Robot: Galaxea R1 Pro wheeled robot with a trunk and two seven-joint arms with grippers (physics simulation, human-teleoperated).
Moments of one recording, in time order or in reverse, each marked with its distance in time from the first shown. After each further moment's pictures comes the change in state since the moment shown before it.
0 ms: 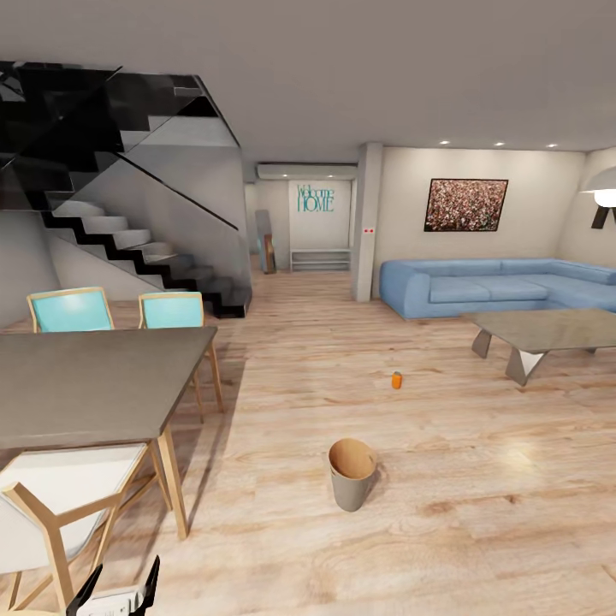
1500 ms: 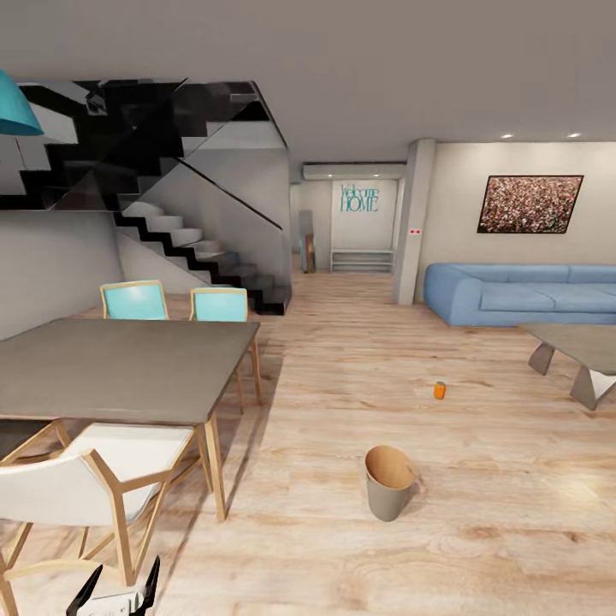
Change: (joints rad) left arm 0.000 0.000 0.000 0.001 -0.002 0.001 0.000; right arm -0.001 0.001 0.003 0.023 0.000 0.000 0.000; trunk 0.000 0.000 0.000
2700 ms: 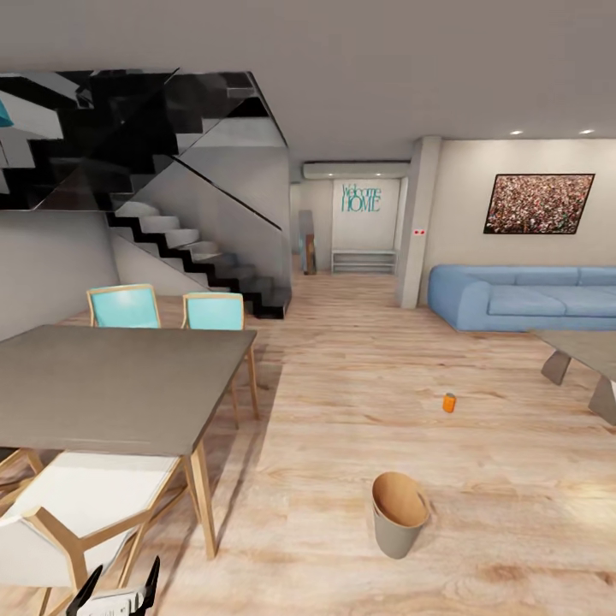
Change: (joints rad) left arm 0.000 0.000 0.000 0.000 0.000 -0.001 0.000; right arm 0.000 0.000 0.000 0.000 0.000 0.000 0.000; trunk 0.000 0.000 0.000
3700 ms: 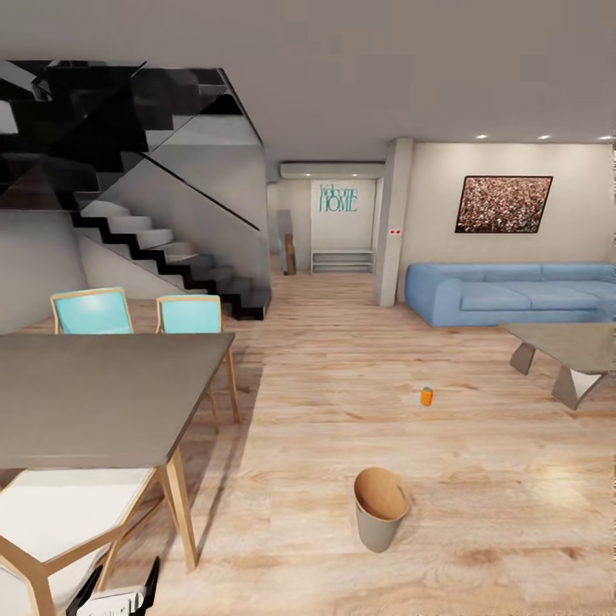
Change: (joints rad) left arm 0.000 0.000 0.000 0.000 0.000 0.000 0.000; right arm 0.000 -0.001 0.000 0.000 0.000 0.000 0.000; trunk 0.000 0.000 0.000
